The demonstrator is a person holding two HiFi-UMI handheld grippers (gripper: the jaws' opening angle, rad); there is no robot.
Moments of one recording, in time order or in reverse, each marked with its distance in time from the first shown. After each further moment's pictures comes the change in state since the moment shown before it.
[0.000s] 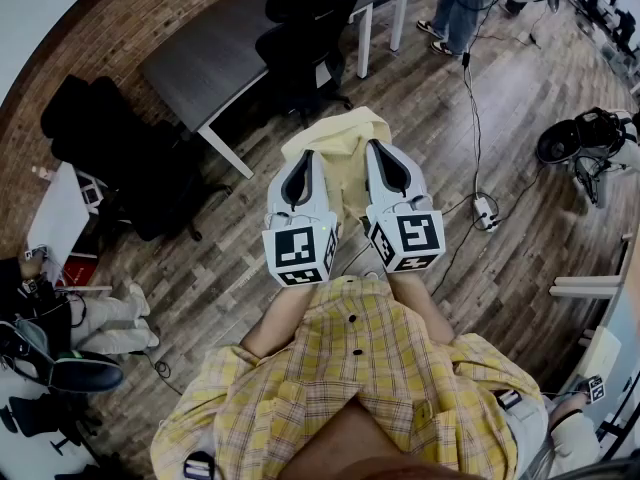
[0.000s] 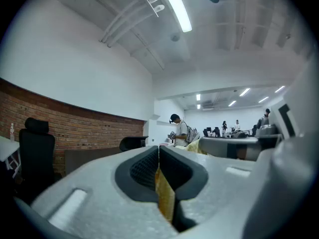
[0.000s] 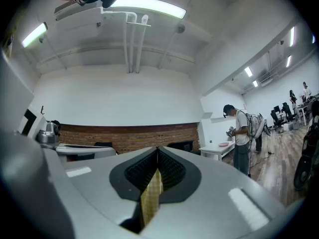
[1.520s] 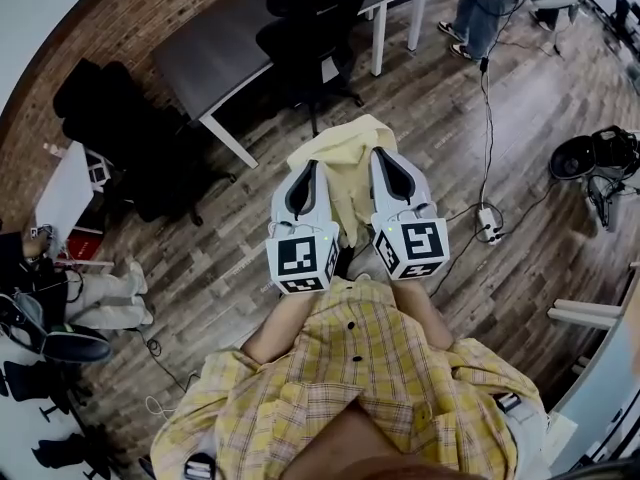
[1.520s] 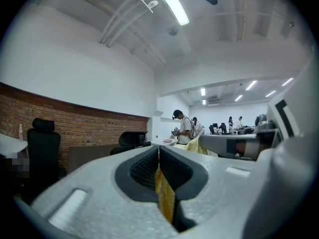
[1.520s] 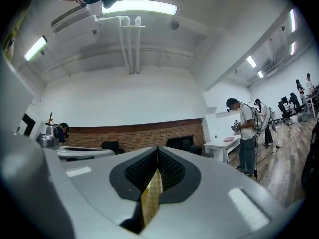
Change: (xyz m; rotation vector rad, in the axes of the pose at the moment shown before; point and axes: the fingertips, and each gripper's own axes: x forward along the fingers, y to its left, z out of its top) left arm 0.017 -0.075 -0.032 0.015 0.035 0.080; right arm -0.031 -0.074 -0.019 0.044 0.024 0.094
